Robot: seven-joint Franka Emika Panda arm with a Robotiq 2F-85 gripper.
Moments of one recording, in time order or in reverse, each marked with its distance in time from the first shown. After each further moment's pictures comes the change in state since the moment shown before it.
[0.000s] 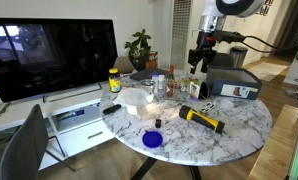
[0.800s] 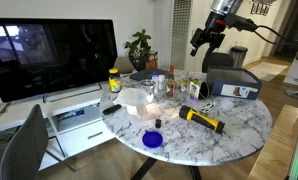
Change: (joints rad) arm 0.002 -0.245 0.011 -0.130 0.003 0.118 0.045
